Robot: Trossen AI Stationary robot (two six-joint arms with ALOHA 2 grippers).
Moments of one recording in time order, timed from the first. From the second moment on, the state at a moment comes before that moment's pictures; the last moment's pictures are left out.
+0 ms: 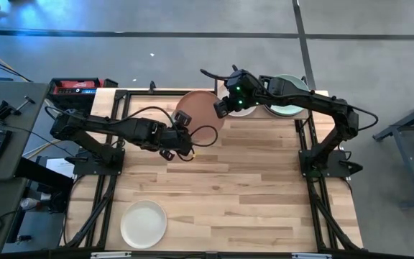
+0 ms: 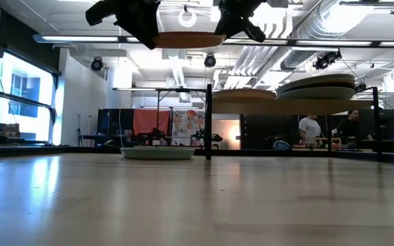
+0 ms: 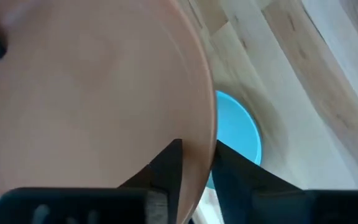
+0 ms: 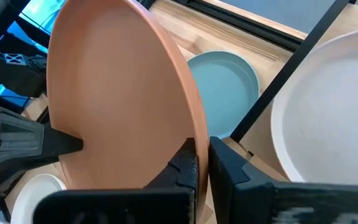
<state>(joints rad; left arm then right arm) -0.12 1.49 1.40 -0.98 -0.61 0.64 -0.28 1.64 1.72 -0.86 0.04 0.66</state>
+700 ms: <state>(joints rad) -0.17 1.49 1.40 -0.99 -0.67 0.30 -0.40 1.64 1.72 -0.90 -0.03 0.63</state>
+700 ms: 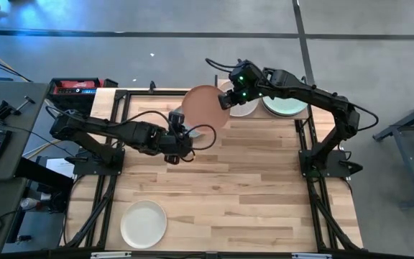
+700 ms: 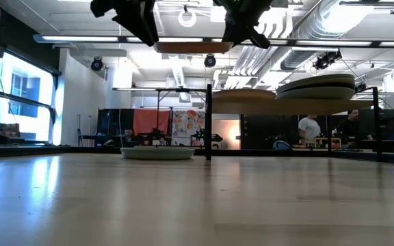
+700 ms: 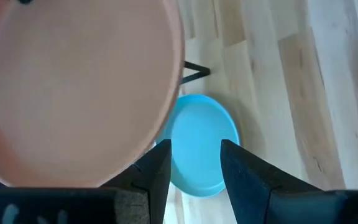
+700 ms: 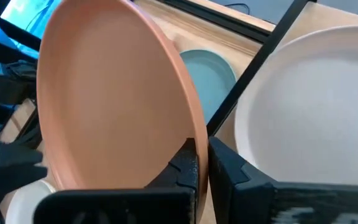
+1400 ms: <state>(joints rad) -0.07 1.49 1.40 -0.99 -0.63 0.13 -0.75 1.64 1.72 -1.03 -0.26 0.43</state>
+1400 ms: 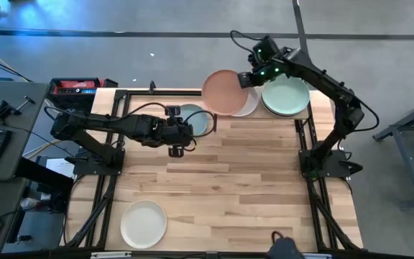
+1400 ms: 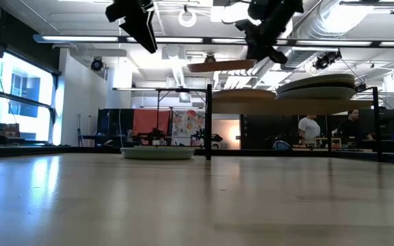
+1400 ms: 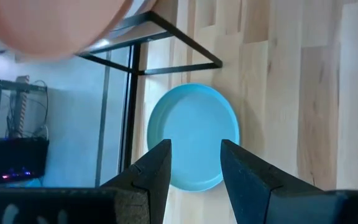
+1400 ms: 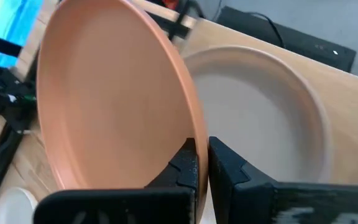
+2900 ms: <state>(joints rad) 0.09 1.49 1.40 -0.97 -0.51 0.11 -0.88 1.74 1.72 -1.20 -0.24 0.24</state>
